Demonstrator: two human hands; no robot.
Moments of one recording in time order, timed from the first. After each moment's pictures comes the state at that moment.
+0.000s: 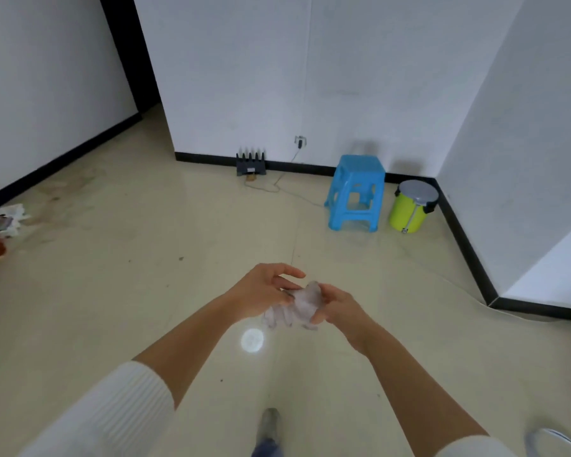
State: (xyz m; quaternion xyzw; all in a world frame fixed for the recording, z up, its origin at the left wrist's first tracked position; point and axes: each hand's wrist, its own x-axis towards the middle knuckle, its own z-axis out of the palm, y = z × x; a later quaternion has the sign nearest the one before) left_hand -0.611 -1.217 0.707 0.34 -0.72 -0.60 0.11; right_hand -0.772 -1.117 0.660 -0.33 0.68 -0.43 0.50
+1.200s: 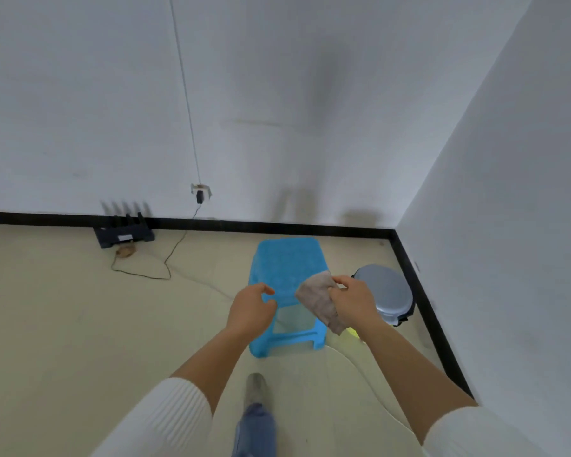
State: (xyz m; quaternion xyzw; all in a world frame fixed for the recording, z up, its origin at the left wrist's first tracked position) left_hand -1.428 -1.931 0.614 0.47 -0.77 -0.42 0.11; right_hand -1.580 -1.817 0.647 -0.25 0.86 -0.36 0.25
